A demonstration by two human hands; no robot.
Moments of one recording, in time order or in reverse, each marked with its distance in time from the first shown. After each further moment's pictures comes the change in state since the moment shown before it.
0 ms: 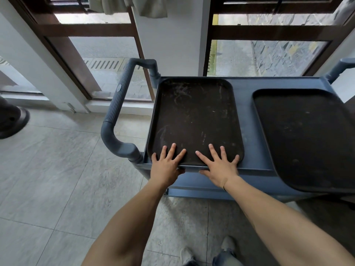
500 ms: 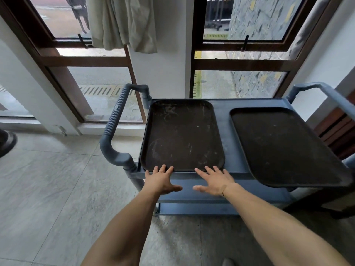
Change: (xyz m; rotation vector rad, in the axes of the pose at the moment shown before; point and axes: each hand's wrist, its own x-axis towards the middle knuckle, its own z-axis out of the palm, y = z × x) left_hand -0.032 0.022 -0.037 -0.101 -0.262 -0.084; right_hand -0.064 0.021 -0.020 0.046 -0.139 -0.023
